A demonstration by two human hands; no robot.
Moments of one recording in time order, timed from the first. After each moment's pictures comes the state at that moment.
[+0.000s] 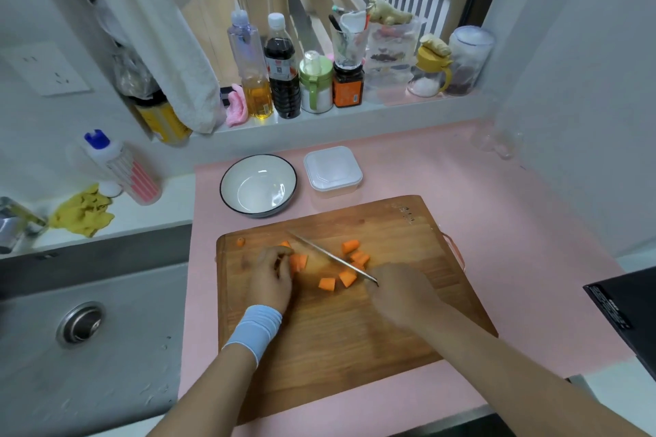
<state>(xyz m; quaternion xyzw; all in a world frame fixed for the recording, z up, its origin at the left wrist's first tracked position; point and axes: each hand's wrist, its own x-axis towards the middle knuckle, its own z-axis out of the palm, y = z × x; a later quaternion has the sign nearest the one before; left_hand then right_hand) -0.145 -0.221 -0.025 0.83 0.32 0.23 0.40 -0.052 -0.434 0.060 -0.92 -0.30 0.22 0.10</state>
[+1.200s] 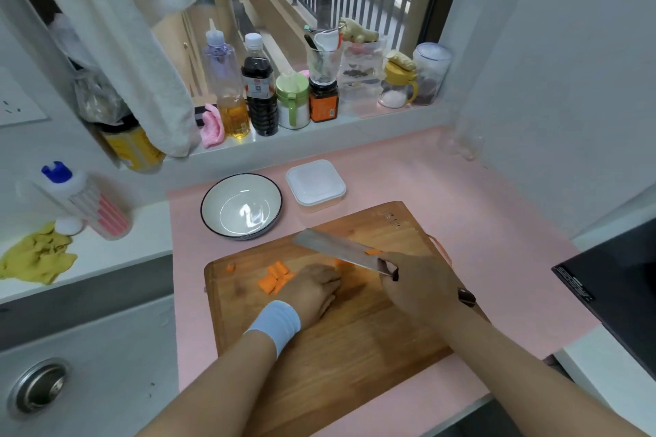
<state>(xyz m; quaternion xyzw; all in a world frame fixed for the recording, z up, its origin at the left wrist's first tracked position) -0.098 -0.212 -0.045 0.96 -0.22 0.06 0.17 -0.043 -0.443 0.056 -0.96 -0.24 0.03 0.13</state>
